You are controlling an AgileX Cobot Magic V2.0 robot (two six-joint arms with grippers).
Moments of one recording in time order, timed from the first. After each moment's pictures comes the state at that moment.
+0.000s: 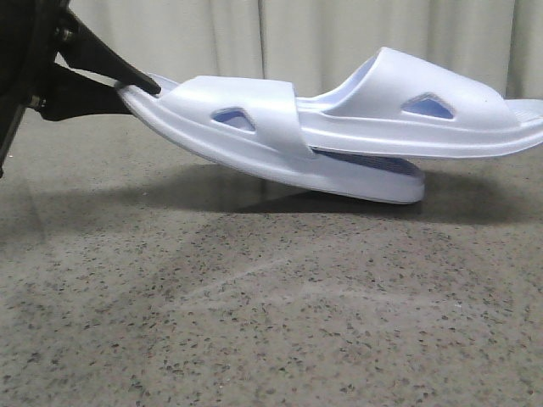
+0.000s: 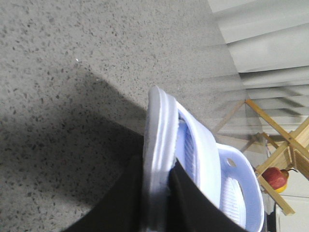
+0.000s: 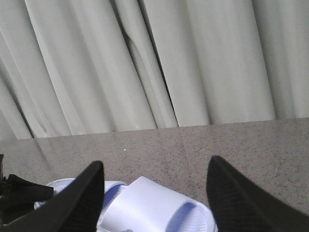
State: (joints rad) left arm -0.41 1.32 -0.70 -1.79 0.45 0.71; right arm 0.39 0.29 -0.46 -0.18 0.17 0.39
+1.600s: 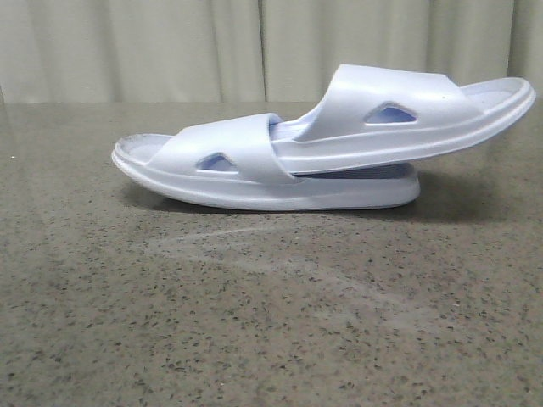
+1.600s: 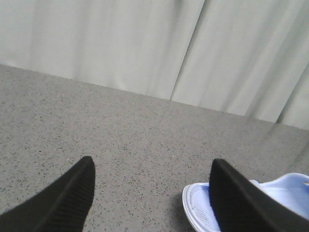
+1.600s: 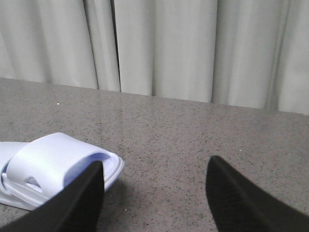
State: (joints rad) left arm -0.41 0.50 -0.37 -1.56 -0.05 1.23; right arm 0.39 0.29 -0.46 -0.47 0.36 0.39
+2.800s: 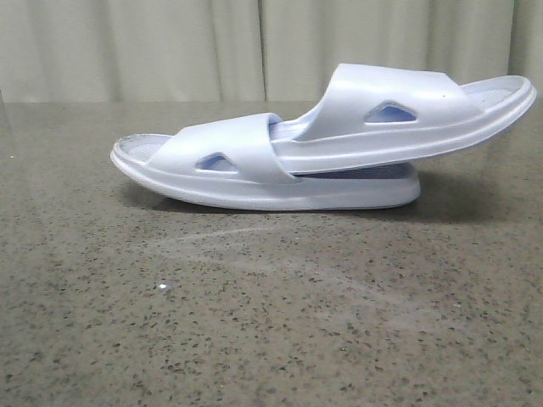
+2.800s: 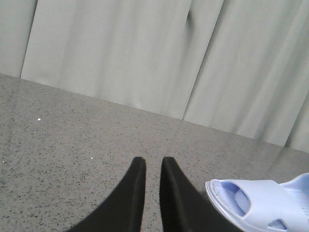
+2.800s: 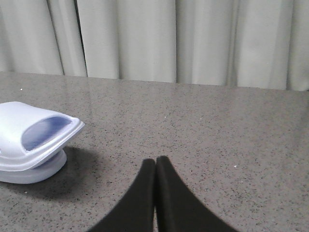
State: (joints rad) left arm -0.41 0.13 -0.14 -1.56 -0.13 1.23; right arm 0.39 -0.01 -0.35 -0.50 0.57 0.39
